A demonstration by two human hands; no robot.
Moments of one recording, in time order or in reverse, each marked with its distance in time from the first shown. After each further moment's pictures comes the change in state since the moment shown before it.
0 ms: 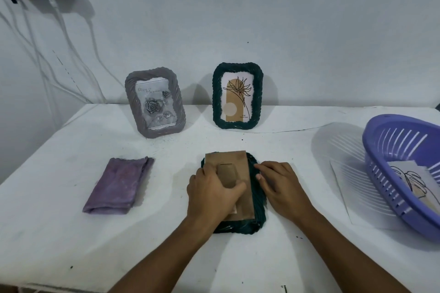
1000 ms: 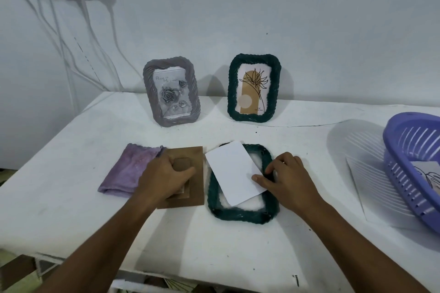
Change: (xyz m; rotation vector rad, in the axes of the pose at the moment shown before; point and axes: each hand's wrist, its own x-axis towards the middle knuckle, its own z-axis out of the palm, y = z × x) left_hand 0.036 -0.087 -0.072 0.149 -0.005 -0.169; right_hand 0.005 -0.044 -0.017 -0.054 -0.153 0.189
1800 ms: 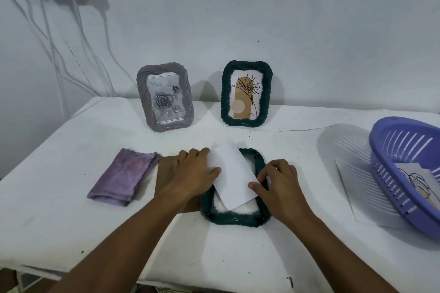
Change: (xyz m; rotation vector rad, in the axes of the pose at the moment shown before) left_hand -0.003 0.058 0.024 0.337 -0.162 0.298; right_hand -0.017 -0.018 -0.001 0.117 0.042 0.074
